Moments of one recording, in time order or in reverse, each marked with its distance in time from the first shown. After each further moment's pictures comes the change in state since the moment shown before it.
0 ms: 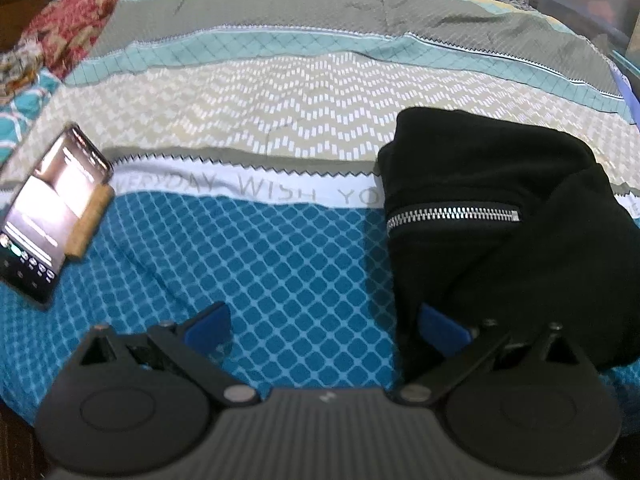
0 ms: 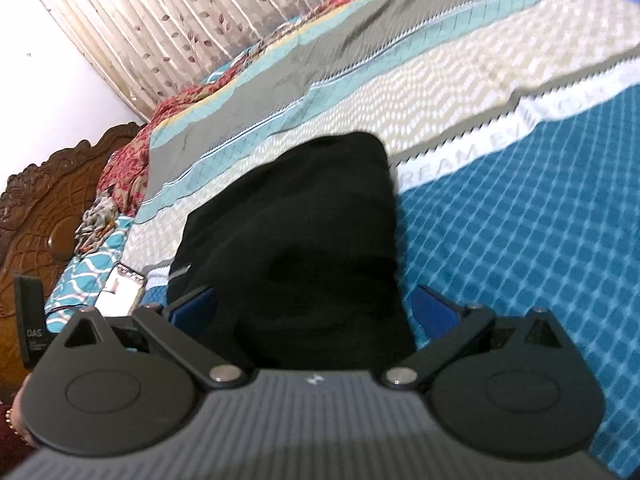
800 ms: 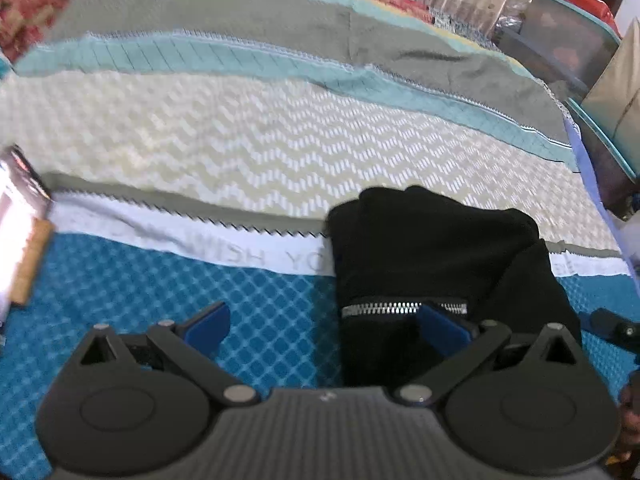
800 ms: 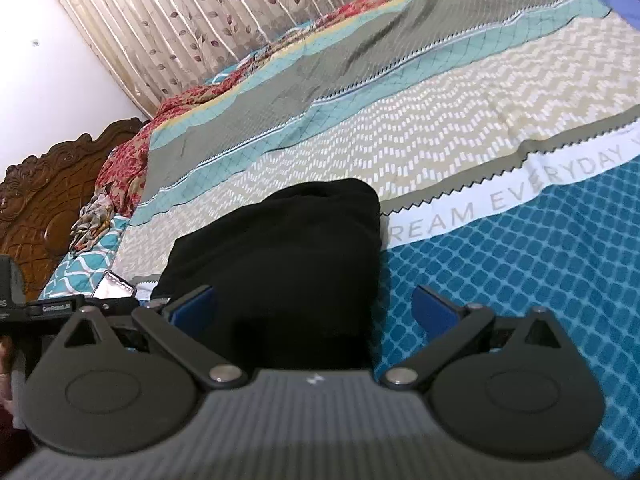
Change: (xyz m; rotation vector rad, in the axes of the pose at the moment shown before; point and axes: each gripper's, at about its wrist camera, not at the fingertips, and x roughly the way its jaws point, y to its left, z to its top) left arm 0.010 0.024 0.049 -0.086 0.014 -0.287; right arm 0.024 -0.017 0.037 -0.048 0.035 0.033
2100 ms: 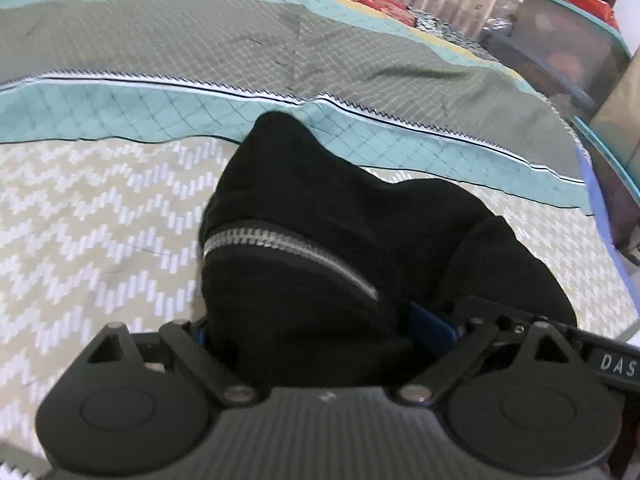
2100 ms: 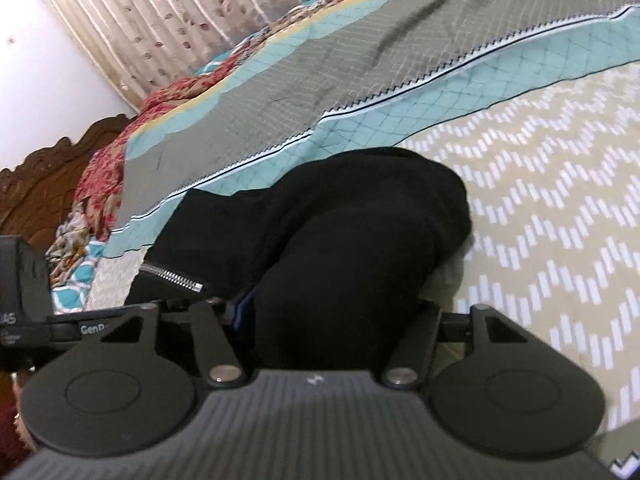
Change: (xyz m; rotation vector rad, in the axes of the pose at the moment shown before) left arm 0.131 -0.056 0.126 0.050 -0.044 -0.035; right arm 0.141 0.042 0.103 -0.041 0.031 -0.019
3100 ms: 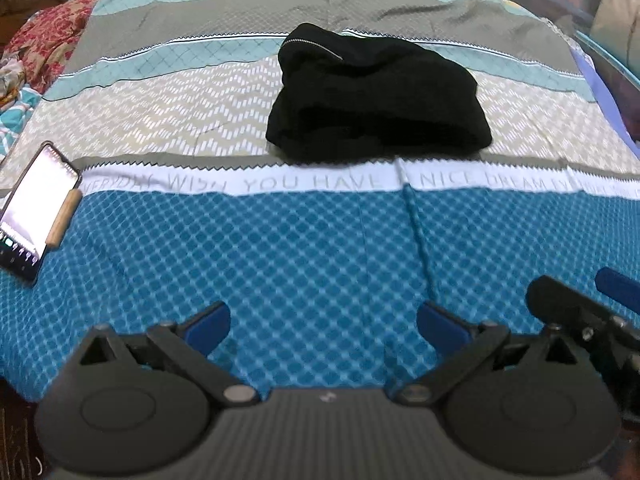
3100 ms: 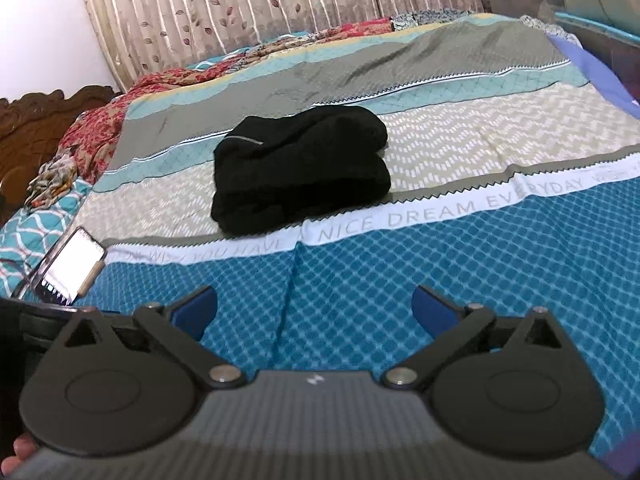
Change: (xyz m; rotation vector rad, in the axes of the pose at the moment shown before) left arm -0.177 -0.079 -0.192 0.071 0.082 0.284; right arm -0.156 0.085 -0.163 -0.131 -0.106 -0.231
